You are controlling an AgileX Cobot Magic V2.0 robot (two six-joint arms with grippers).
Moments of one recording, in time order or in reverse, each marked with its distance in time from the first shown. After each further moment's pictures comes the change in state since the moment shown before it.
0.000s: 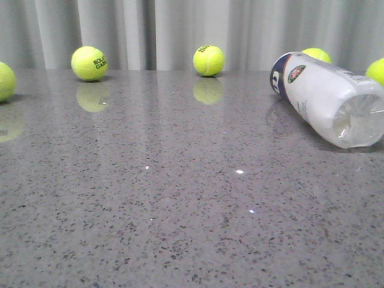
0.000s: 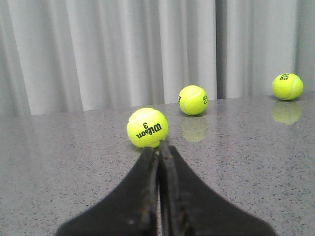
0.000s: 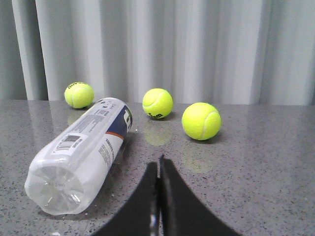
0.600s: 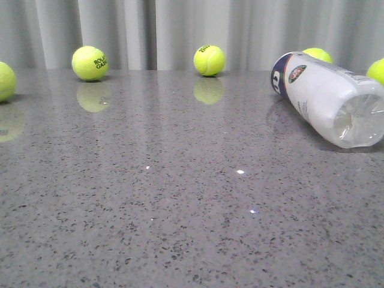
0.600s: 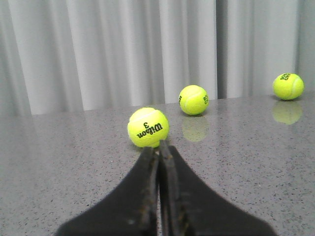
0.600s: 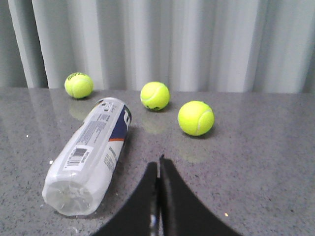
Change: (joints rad) left arm 0.000 0.000 0.000 0.000 0.000 0.000; right arm 0.000 0.073 -0.359 0.000 0.435 0.000
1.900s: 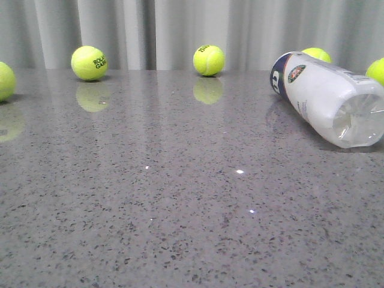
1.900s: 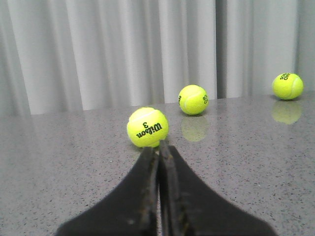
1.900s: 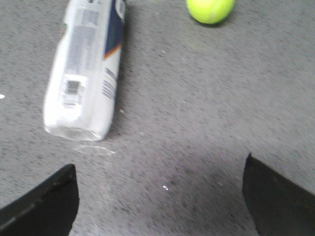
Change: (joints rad) left arm 0.000 0.000 0.000 0.000 0.000 0.000; right arm 0.000 0.738 -0.637 0.077 0.605 -0.061
